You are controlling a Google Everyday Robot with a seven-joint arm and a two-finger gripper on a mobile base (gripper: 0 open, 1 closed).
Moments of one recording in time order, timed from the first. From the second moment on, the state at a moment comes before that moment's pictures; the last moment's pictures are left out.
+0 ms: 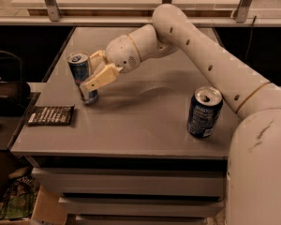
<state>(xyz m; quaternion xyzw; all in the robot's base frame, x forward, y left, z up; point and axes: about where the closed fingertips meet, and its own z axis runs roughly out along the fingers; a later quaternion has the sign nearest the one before) 0.560 0.141 0.896 -0.68 0.43 0.49 0.34</state>
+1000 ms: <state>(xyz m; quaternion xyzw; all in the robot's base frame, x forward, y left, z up) 0.560 0.144 0.892 -0.67 0.43 0.50 0.34</state>
